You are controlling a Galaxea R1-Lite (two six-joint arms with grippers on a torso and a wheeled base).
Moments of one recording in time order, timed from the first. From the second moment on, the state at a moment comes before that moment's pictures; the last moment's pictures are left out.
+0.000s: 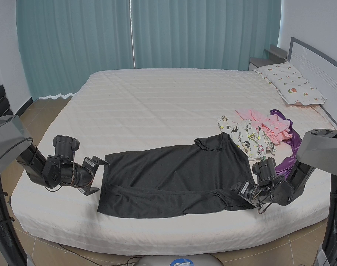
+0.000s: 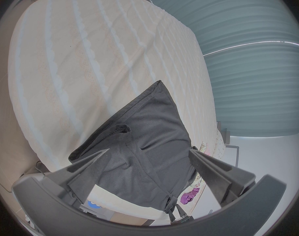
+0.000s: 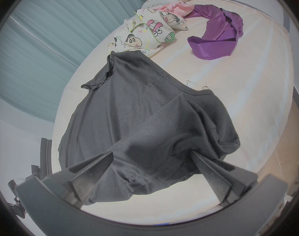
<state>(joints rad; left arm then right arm) -0.08 2.11 -0.84 -0.49 -0.26 -1.21 0.29 2.27 -0.73 -0.66 -0.06 0.87</state>
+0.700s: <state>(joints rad) -0.08 2.11 -0.84 -0.49 -0.26 -1.21 0.26 2.22 -0.70 -0.52 -0.08 0.81</state>
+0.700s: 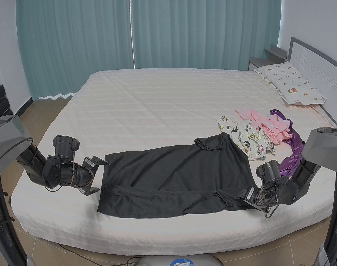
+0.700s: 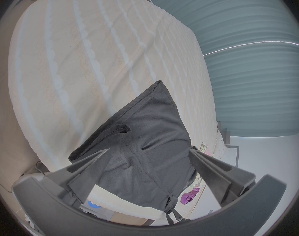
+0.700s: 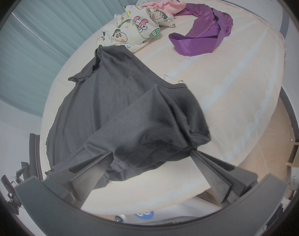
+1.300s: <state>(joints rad) -0.08 2.11 -0.84 -0.49 -0.26 -1.21 0.25 2.12 -0.70 -0.67 0.02 0.91</state>
